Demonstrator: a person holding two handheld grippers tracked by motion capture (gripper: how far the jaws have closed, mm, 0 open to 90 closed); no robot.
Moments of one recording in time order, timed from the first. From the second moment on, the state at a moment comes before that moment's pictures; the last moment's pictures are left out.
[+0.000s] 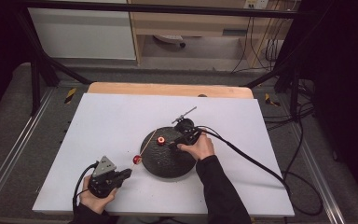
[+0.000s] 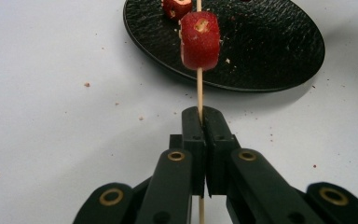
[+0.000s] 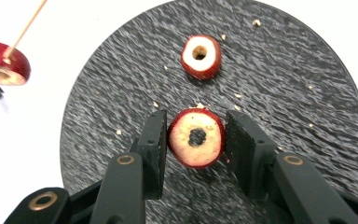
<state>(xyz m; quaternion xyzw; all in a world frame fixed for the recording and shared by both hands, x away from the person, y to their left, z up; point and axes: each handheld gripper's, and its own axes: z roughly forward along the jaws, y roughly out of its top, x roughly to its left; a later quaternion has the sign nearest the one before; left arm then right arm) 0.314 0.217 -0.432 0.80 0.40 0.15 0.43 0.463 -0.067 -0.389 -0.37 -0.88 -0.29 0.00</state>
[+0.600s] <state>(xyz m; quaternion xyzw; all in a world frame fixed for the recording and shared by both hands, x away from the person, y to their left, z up) 0.312 0.216 -0.430 0.79 0.40 0.15 0.43 0.432 -0.085 -0.388 -0.40 -0.79 -0.45 0.01</state>
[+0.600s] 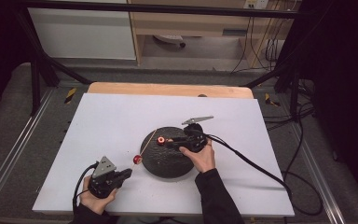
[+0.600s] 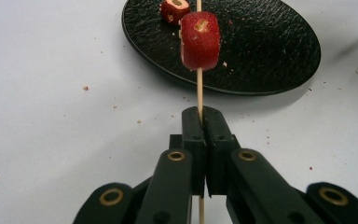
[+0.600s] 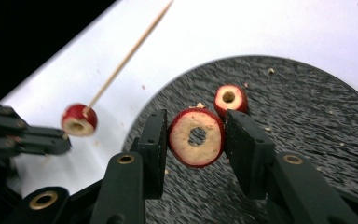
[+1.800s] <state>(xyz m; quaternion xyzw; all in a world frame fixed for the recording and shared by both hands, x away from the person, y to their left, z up) 0.309 0.210 -0.431 0.79 0.40 0.15 0.44 0.411 -0.091 -0.402 -0.46 -0.61 -0.64 -0.02</state>
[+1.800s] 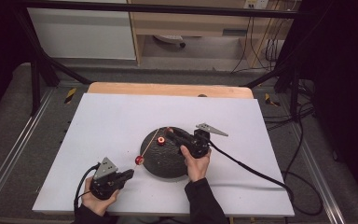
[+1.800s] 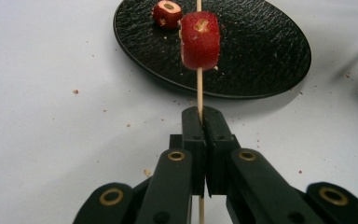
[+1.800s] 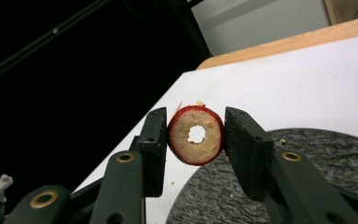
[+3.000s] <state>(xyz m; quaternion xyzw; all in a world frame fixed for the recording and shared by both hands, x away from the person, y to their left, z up) 0.299 0.192 -0.435 0.78 0.40 0.14 0.46 0.421 -0.088 -0.404 -0.48 -0.51 -0.71 -0.02</state>
